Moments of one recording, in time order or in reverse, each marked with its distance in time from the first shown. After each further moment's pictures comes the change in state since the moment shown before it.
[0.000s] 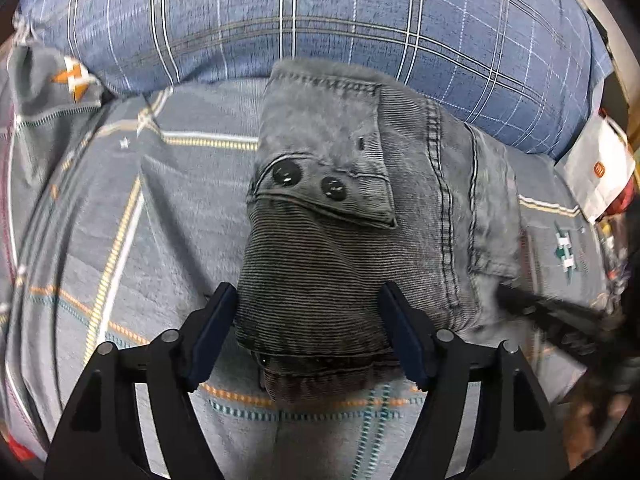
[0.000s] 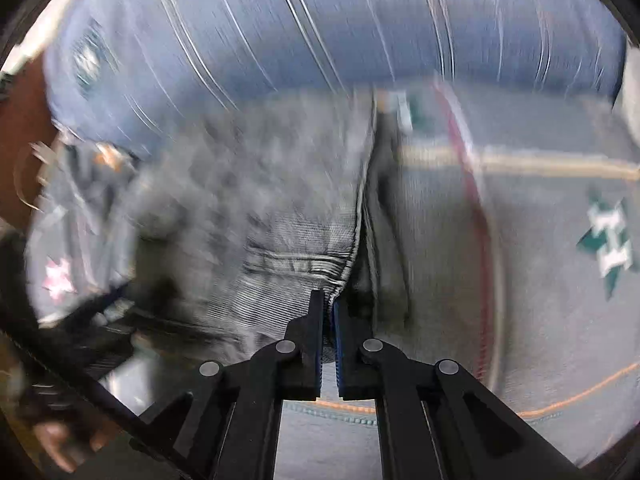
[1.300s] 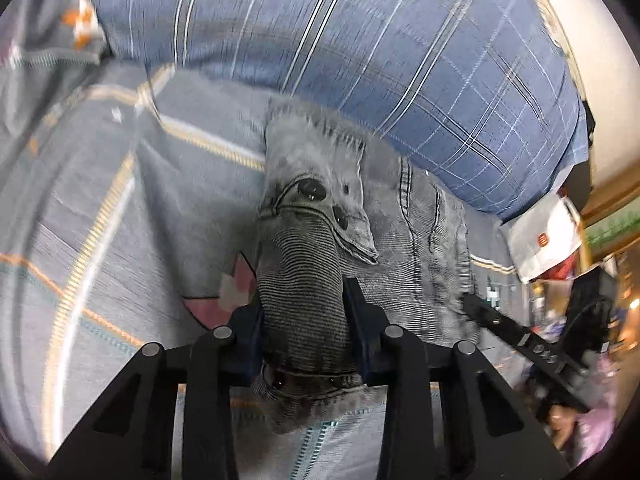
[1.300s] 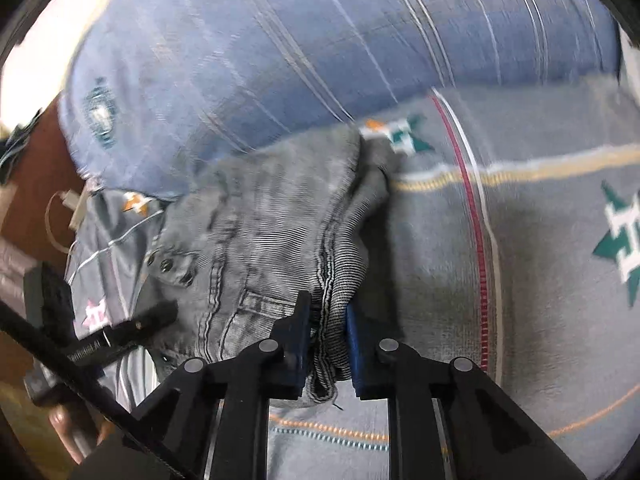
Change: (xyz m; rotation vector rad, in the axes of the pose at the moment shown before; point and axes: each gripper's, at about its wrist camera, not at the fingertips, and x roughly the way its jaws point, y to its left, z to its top) left arm -0.024 0.029 0.017 -0.175 -0.024 -0.213; right arm -0.042 -0.017 0.018 0.056 -0.154 0.173
